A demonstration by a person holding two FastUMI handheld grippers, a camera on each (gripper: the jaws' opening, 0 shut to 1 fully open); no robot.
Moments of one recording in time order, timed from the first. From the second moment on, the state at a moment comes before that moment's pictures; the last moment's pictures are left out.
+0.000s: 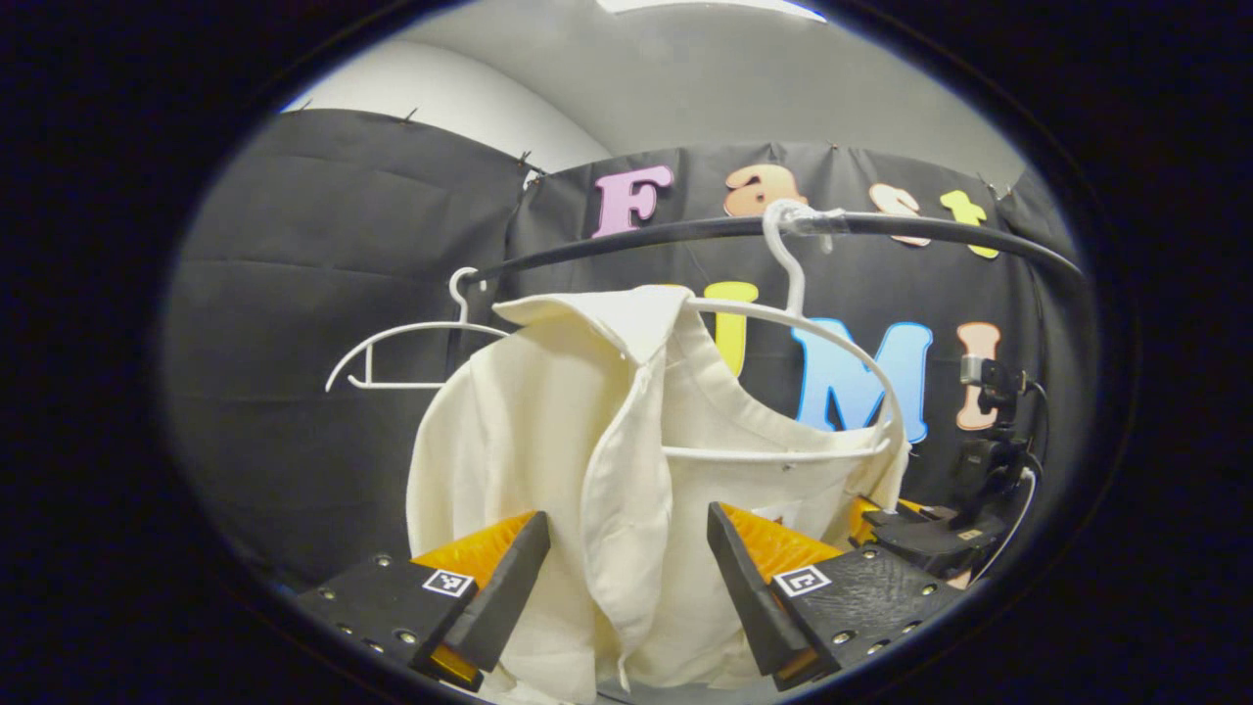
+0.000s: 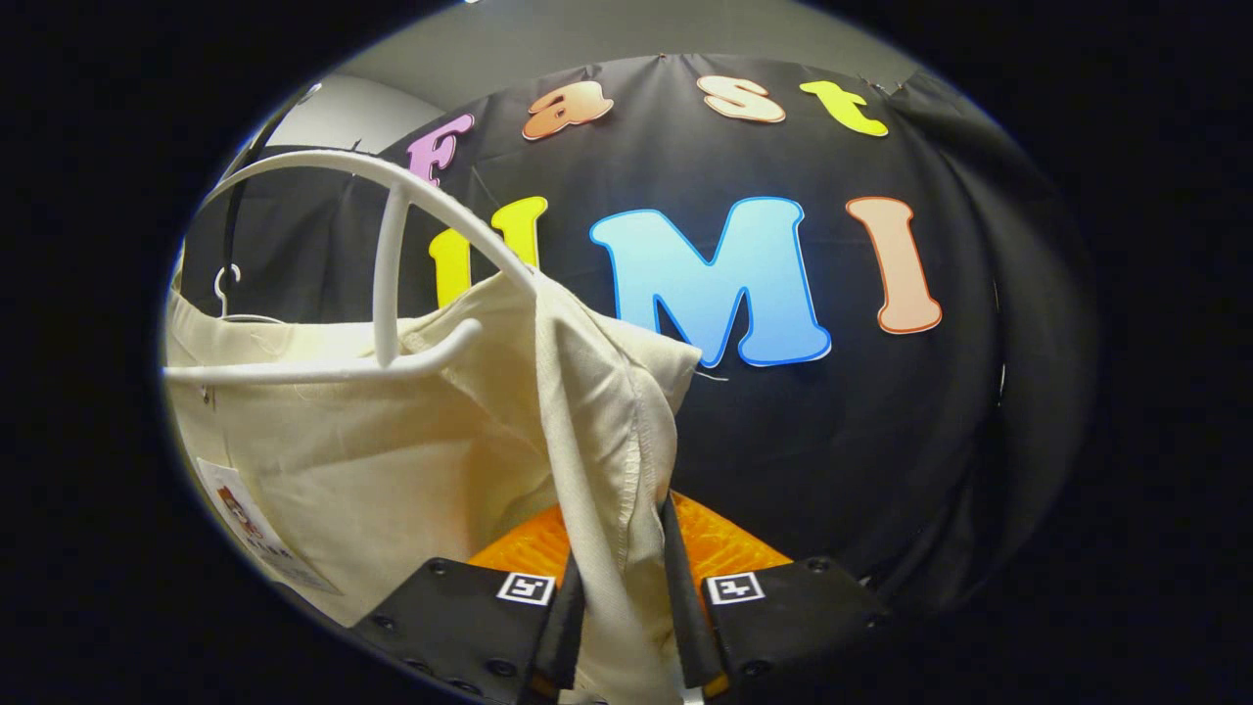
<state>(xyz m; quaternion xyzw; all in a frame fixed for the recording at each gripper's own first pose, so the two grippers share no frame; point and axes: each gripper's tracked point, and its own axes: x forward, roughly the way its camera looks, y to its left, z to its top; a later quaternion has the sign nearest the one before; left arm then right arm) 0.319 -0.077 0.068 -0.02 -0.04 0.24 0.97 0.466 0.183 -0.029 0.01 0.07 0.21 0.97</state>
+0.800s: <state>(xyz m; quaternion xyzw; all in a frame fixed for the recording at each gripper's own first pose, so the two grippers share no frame) 0.344 -0.037 0.063 -0.01 -0.02 0.24 0.97 0.438 0.177 -0.014 0.03 0.04 0.27 0.96</state>
